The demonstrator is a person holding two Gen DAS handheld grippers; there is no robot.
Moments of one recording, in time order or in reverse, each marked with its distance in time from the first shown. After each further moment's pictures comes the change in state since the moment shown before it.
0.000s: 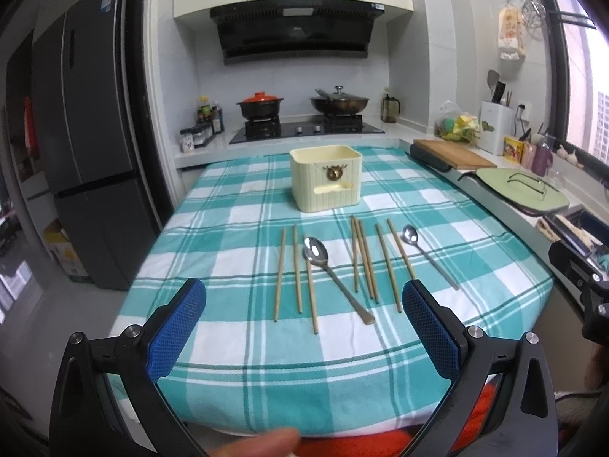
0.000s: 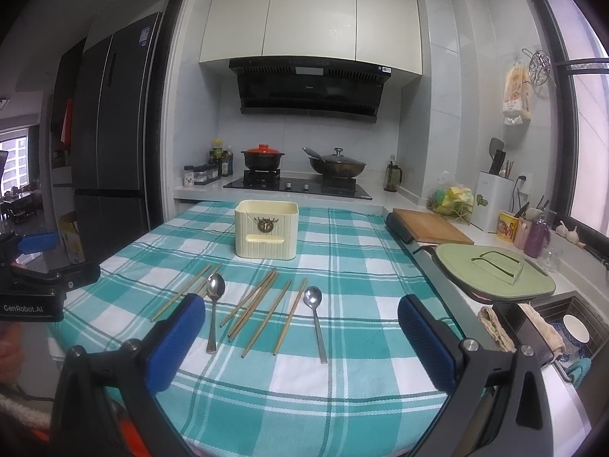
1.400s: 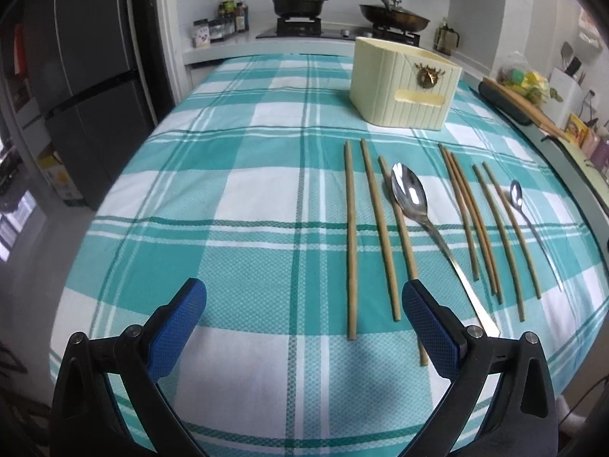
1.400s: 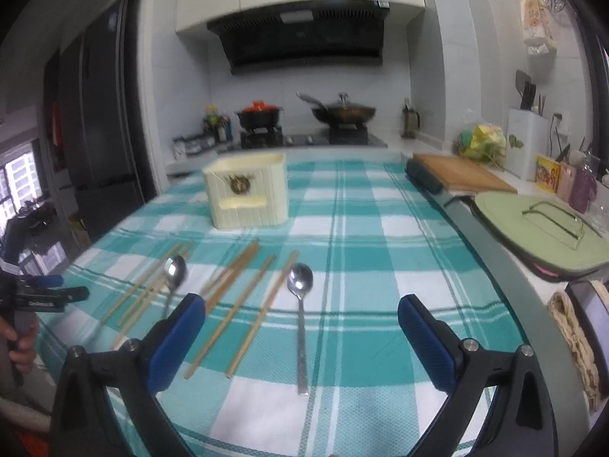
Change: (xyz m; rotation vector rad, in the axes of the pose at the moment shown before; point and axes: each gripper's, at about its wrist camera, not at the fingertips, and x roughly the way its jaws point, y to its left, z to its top) left arm 0.203 0.078 -0.027 -0.125 0.329 0.046; right arm 0.172 -0.061 -0.026 0.094 0.216 0.085
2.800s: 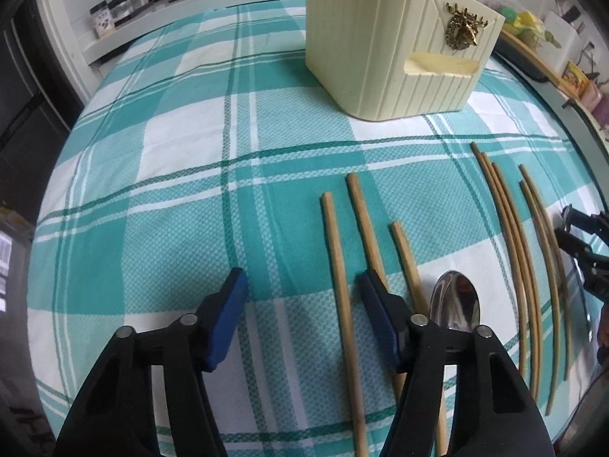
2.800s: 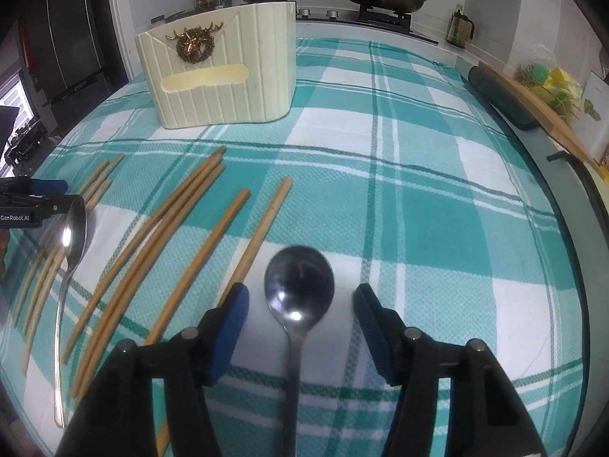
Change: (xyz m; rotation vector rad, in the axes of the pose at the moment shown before) left arm 0.150 -0.039 0.116 0.208 0.234 -0.114; right arm 0.207 0.020 0.024 -0.116 0.402 0.032
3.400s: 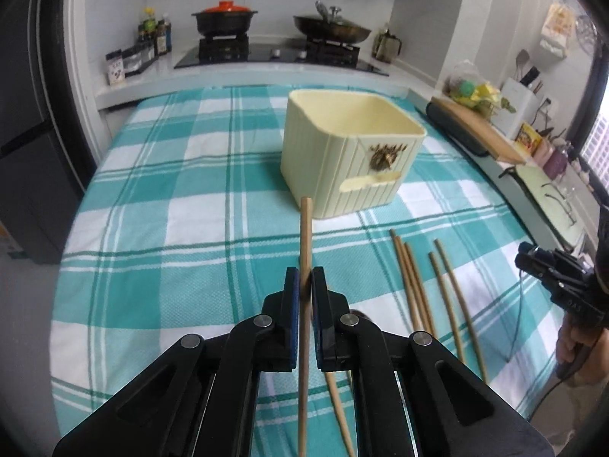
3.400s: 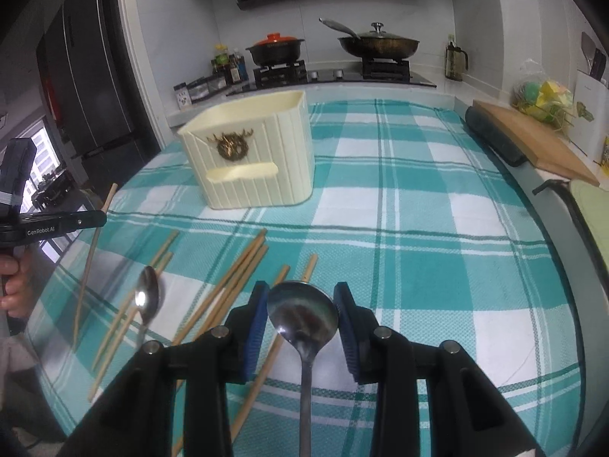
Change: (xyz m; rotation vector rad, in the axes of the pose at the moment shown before) left arm -0.128 0.005 0.003 -0.057 -0.270 -0.142; right arm -0.081 -0.015 0.010 0.076 -0.218 0.133
